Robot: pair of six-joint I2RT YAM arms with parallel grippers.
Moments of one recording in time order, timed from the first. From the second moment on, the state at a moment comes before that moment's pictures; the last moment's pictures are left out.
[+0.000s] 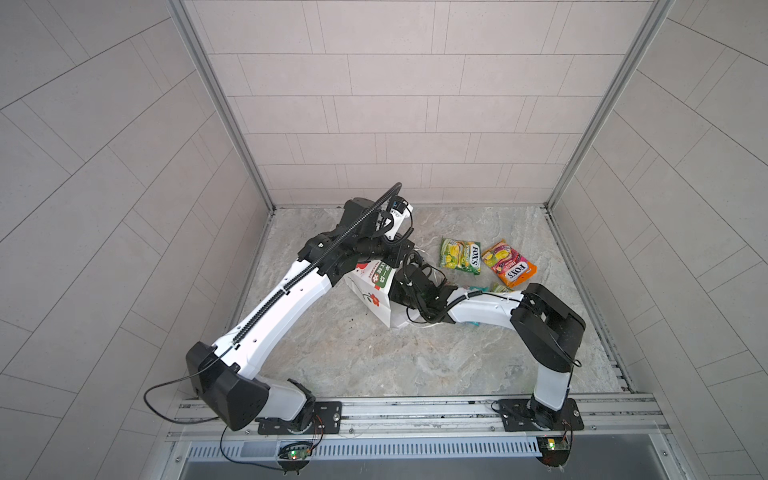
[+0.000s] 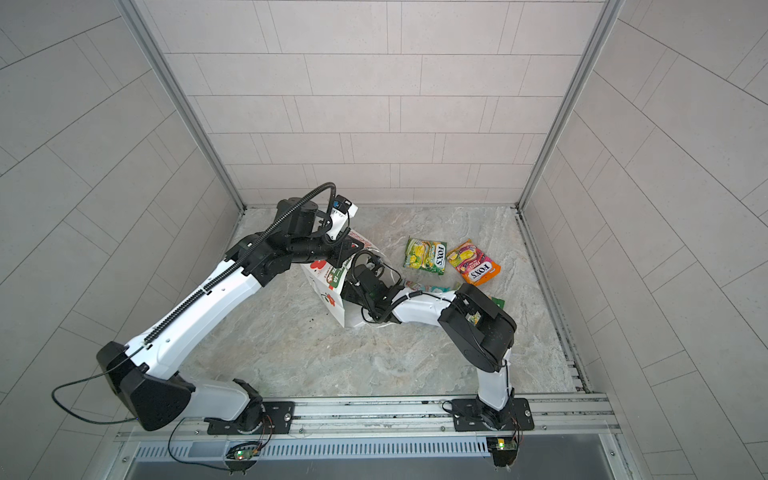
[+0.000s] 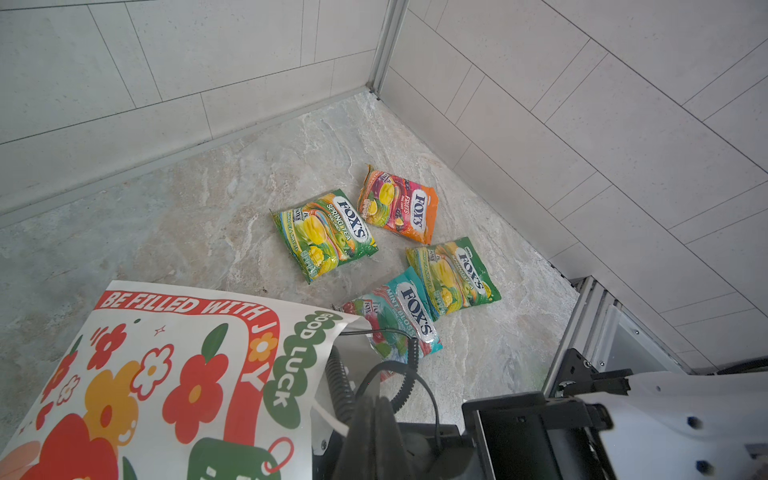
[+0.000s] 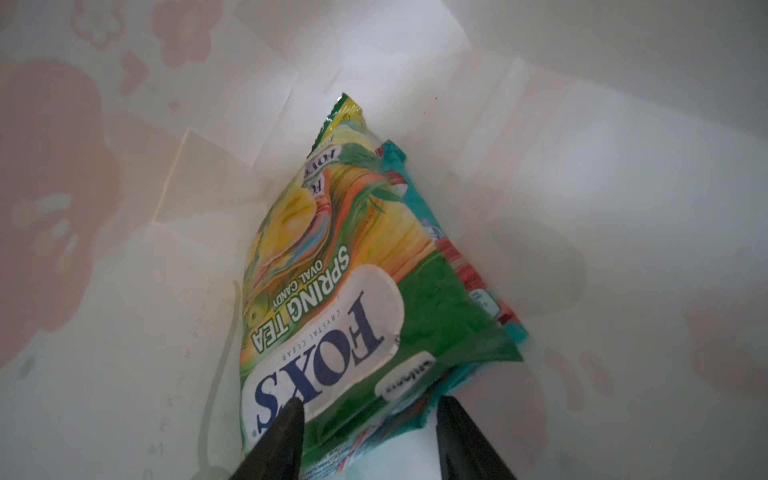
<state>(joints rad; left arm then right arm) -0.59 1.40 1.49 -0.66 0.35 -0.12 0.85 1.87 1.11 0.08 0.13 1.08</state>
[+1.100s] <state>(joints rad) -0.58 1.40 1.49 -0.66 0.36 -0.12 0.84 1.98 1.20 0.21 0.10 1.16</state>
